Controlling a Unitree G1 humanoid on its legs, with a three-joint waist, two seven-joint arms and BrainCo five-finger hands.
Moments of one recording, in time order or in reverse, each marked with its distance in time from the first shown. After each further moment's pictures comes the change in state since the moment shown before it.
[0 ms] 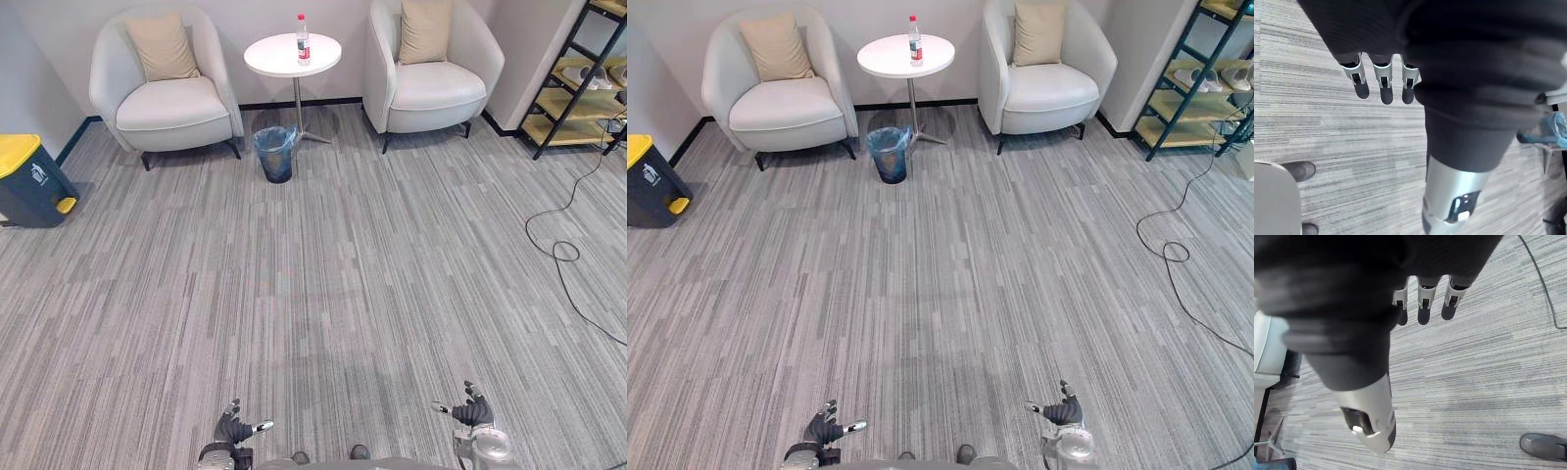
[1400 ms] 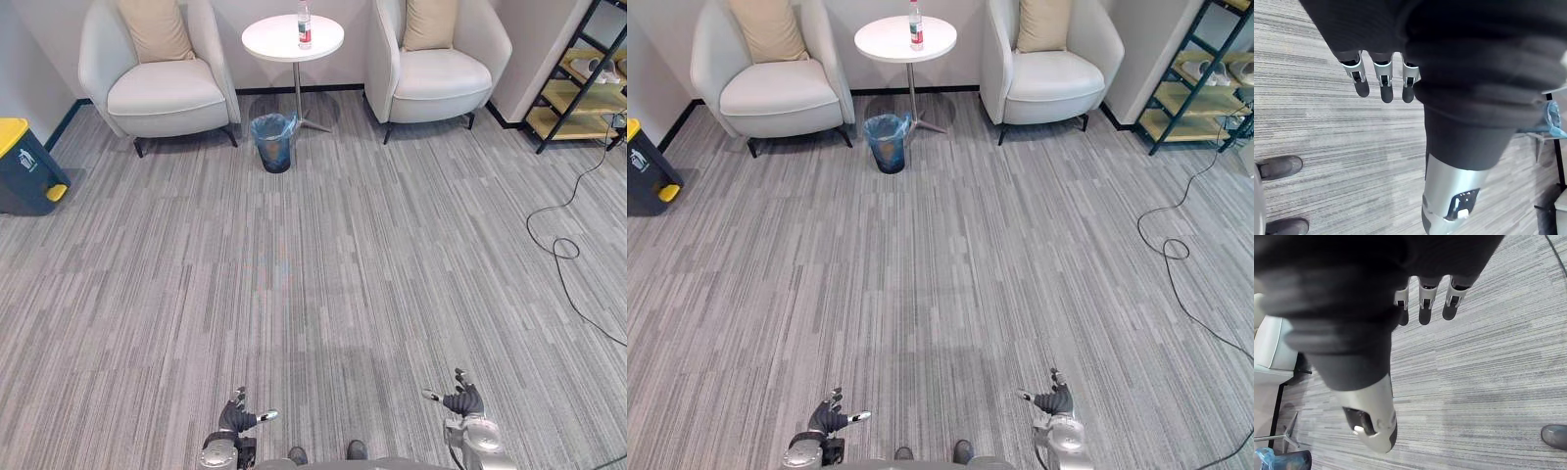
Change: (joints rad) left arm -0.019 0.002 -0.029 -0.069 -0.010 -0.001 -0.003; right arm -0.012 0.031 0.027 -0.090 0.042 -0.009 -0.002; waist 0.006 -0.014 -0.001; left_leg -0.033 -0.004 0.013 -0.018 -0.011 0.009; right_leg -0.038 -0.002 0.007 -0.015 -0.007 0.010
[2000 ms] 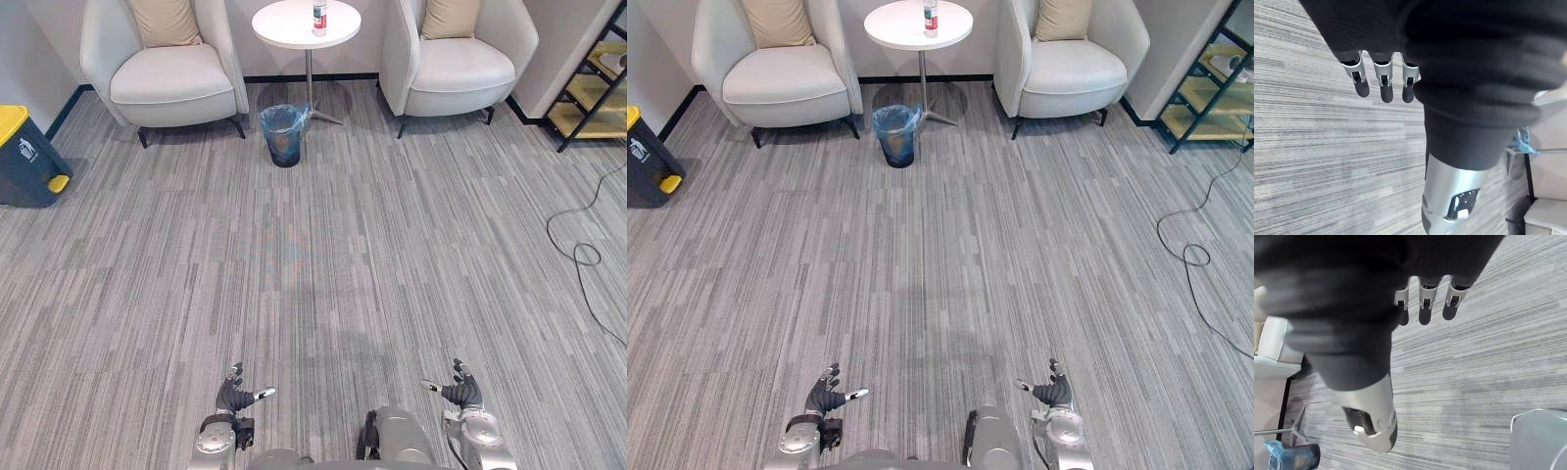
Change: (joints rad) left arm -0.005 0.022 -0.019 -0.146 -0.036 0.002 0.018; right arm -0.013 -0.013 0.005 -0.055 0.027 0.001 -0.002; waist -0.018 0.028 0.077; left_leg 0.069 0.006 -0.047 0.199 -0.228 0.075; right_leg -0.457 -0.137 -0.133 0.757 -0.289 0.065
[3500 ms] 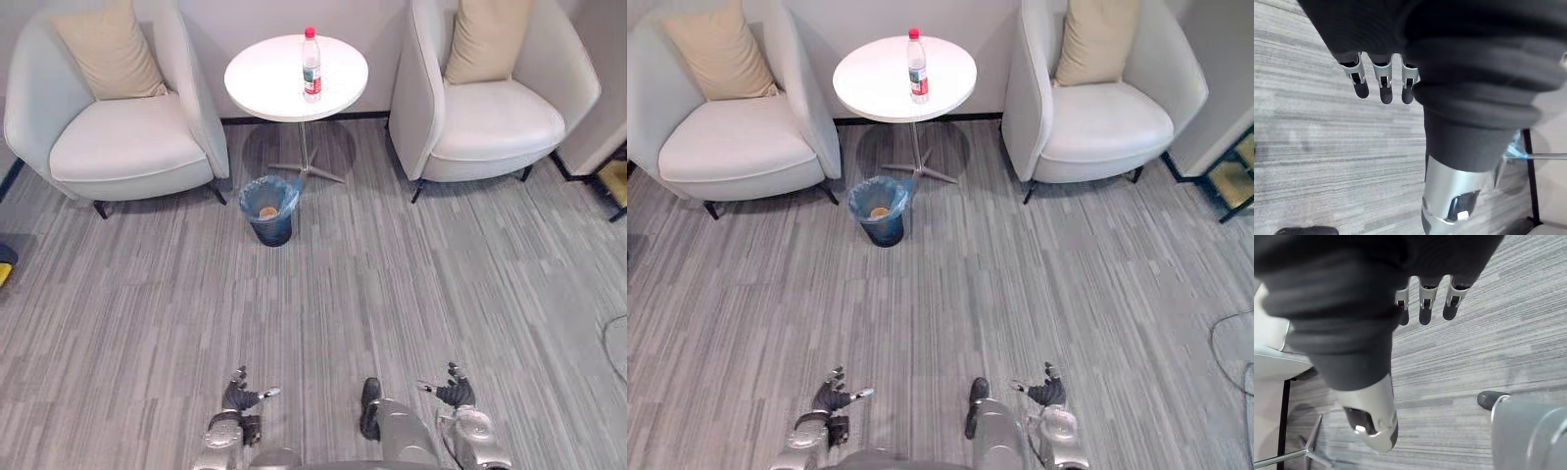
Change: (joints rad) left arm -0.046 -0.047 0.003 0.127 -0.035 0.005 0.019; right arm -0.053 0.009 0.037 0.116 0.068 0.000 -0.016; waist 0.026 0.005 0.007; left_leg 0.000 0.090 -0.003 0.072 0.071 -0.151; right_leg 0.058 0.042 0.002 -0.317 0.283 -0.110
